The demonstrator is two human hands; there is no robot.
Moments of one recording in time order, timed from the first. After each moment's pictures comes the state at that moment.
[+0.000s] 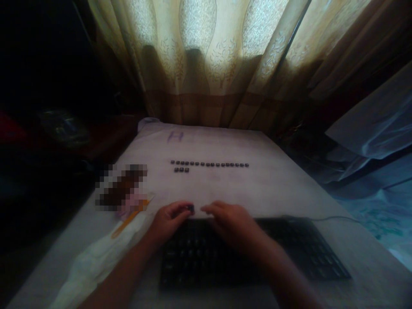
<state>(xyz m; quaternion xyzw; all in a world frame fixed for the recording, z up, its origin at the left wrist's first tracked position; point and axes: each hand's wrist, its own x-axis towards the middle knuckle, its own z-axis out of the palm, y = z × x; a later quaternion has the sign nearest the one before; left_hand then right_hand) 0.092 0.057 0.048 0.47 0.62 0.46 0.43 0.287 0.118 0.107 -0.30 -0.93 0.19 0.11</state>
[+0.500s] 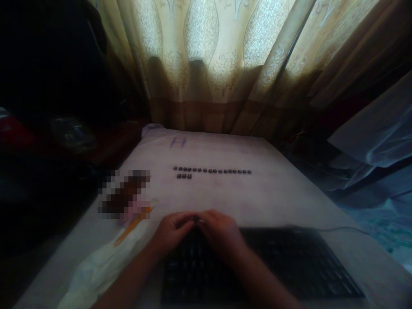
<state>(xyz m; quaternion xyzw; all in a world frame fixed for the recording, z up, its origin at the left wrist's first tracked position) 0.091 0.056 0.041 0.51 0.59 0.46 0.43 0.257 0.111 0.066 -0.32 -0.91 0.16 0.21</state>
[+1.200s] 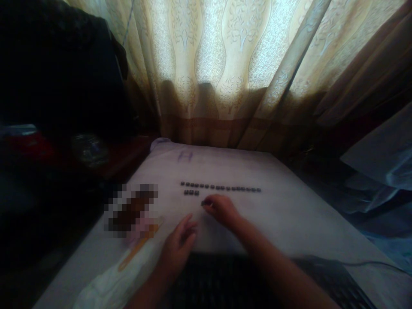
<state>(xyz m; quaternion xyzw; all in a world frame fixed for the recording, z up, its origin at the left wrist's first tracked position) 0.086 0.061 0.025 0.44 0.62 0.52 0.39 0.209 0.212 0.075 -0.39 -0.91 0.12 0.09</state>
